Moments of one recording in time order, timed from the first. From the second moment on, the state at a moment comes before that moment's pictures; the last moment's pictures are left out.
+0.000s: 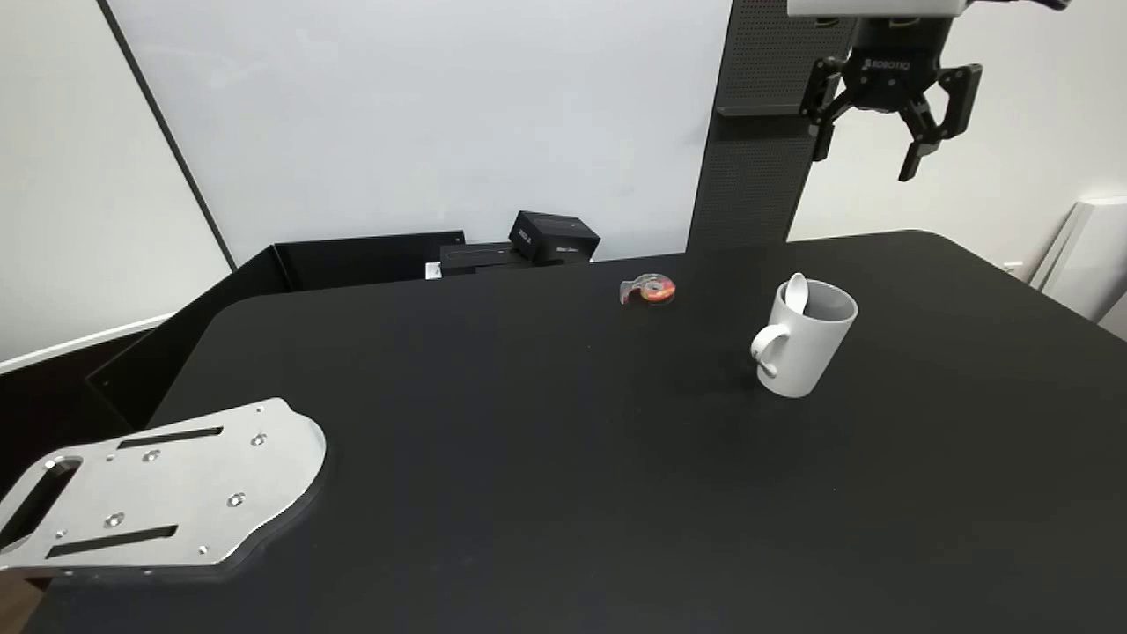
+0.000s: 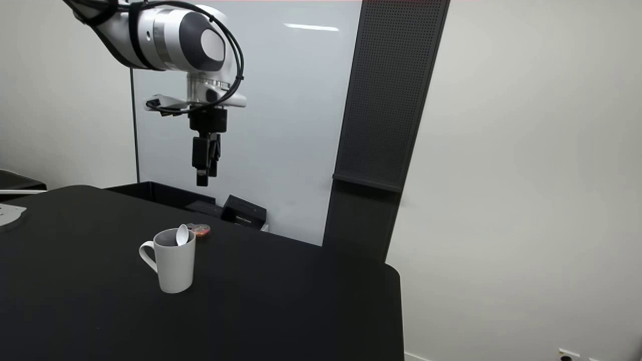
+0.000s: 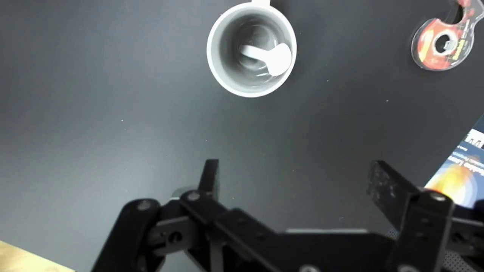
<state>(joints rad) 0.13 0.50 -0.09 -1.55 0.00 1.99 1.24</state>
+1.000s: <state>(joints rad) 0.14 0.50 -0.04 -1.54 0.04 1.94 1.24</state>
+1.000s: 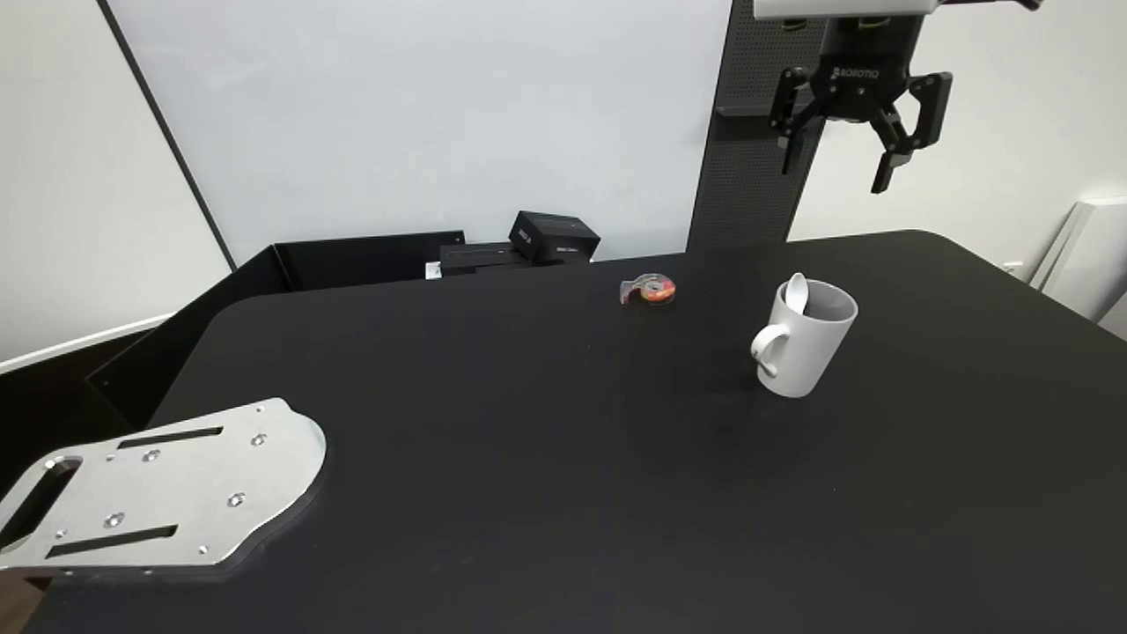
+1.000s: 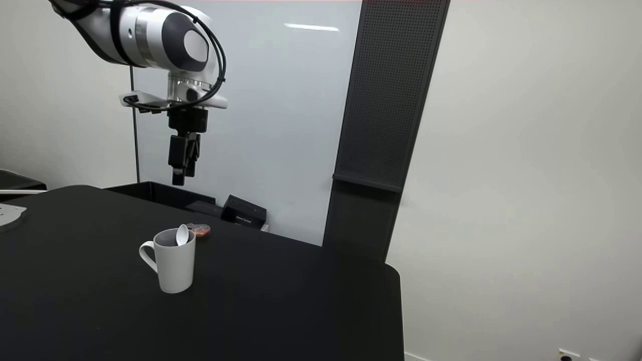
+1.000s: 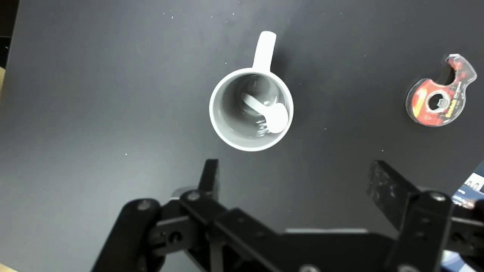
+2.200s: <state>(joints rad) 0.16 0.59 -0.04 -1.54 0.02 2.05 1.26</state>
